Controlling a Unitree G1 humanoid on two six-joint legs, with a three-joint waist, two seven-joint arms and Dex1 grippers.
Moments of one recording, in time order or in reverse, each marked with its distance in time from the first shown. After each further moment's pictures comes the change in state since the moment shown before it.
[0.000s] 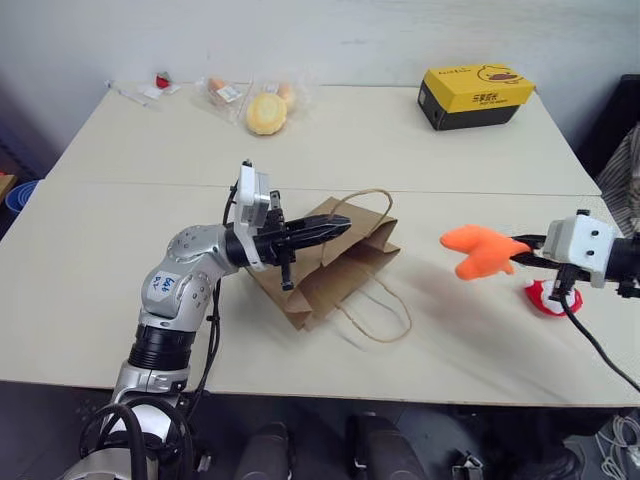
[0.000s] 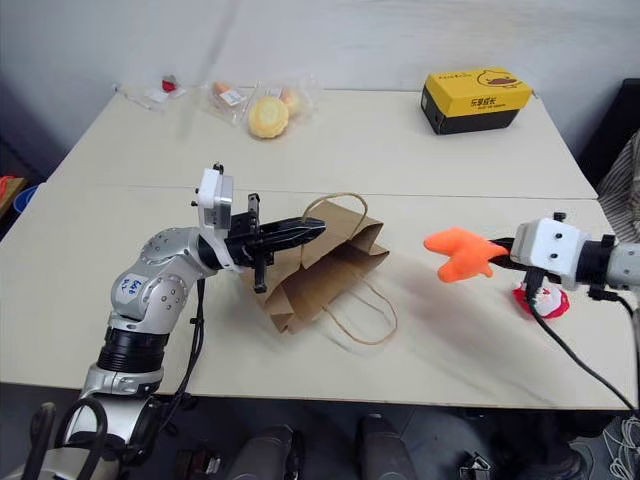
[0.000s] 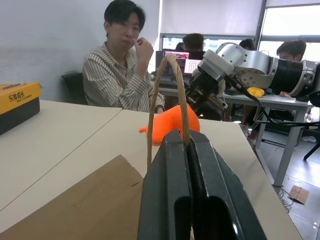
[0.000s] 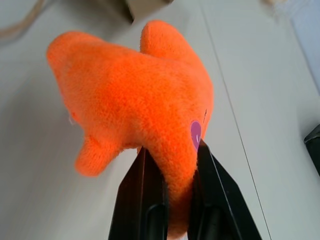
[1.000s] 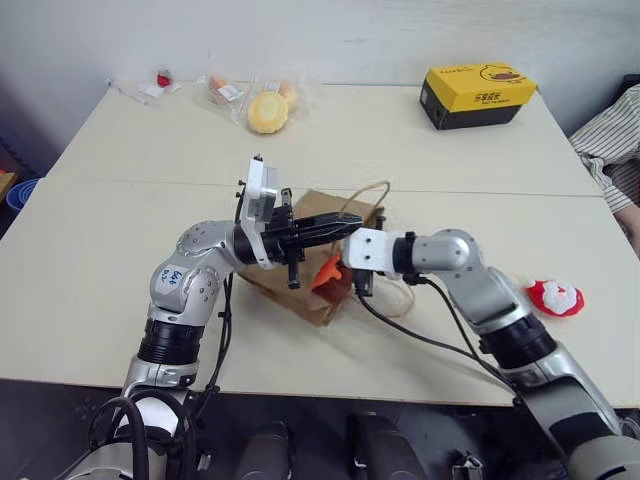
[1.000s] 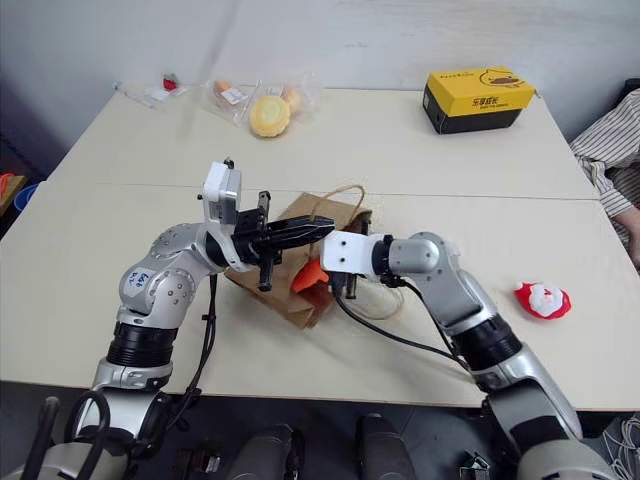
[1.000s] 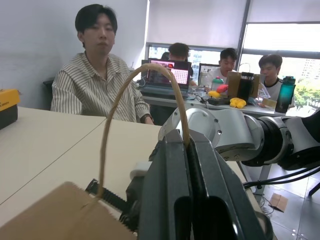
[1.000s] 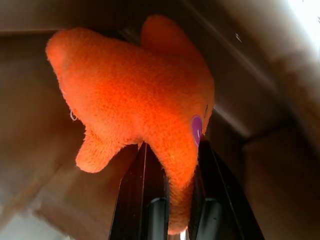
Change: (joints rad) left arm -0.033 -0.038 0.006 0.003 -0.030 0.063 -0.033; right arm -0.381 0.528 0.568 -0.083 -0.395 0.331 -0.265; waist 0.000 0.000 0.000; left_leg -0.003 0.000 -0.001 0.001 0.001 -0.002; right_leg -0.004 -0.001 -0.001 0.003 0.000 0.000
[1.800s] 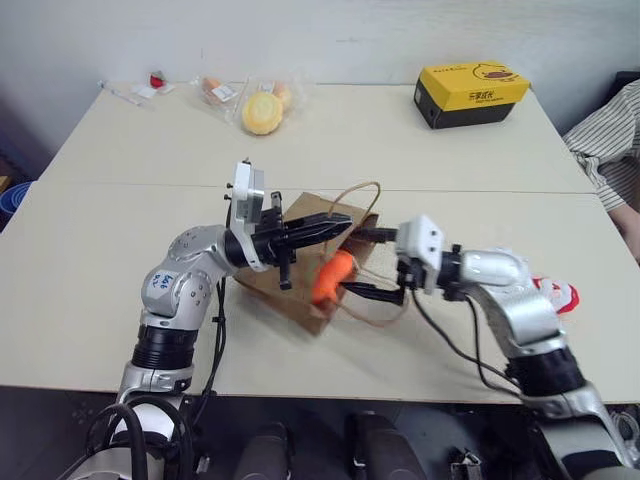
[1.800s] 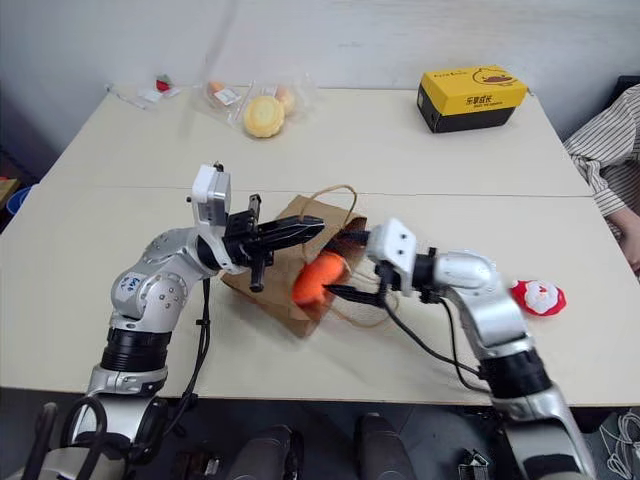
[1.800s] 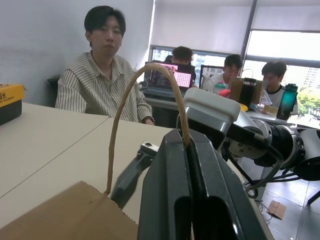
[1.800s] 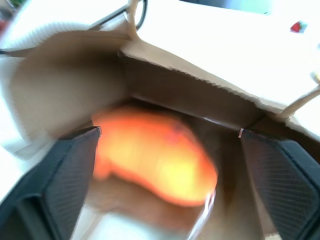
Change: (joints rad) left arm 0.033 0.010 0.037 -0.009 -0.014 0.016 0.006; right arm 0.277 -0.101 -0.291 -0.178 0.478 0.081 0.192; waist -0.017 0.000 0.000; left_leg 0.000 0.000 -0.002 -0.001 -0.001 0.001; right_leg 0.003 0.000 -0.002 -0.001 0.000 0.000
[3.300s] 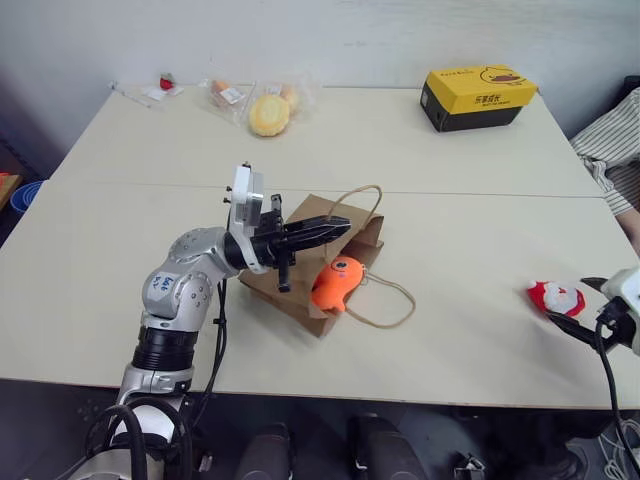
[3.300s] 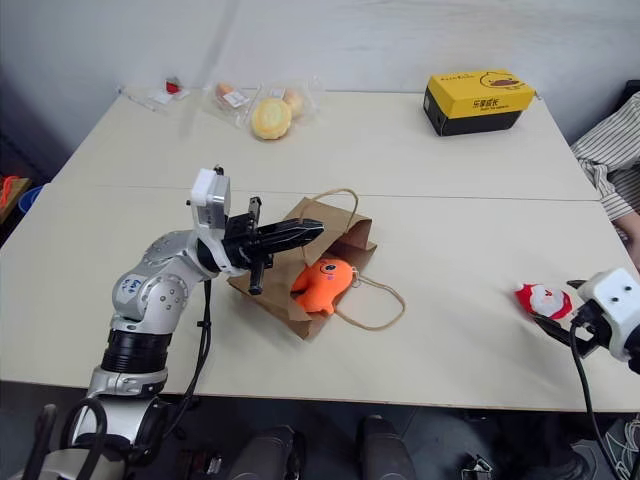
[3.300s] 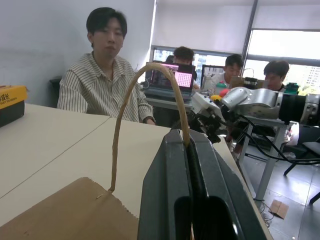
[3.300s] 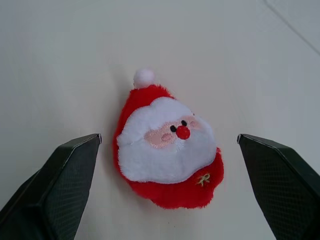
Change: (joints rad) left arm 0.015 0.013 0.003 -0.018 0.000 -0.006 -0.012; right arm 0.406 -0.416 -0.477 0.469 -0.130 -0.164 -0.125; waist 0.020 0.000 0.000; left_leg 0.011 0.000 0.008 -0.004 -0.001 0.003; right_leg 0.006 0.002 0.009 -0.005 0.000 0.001
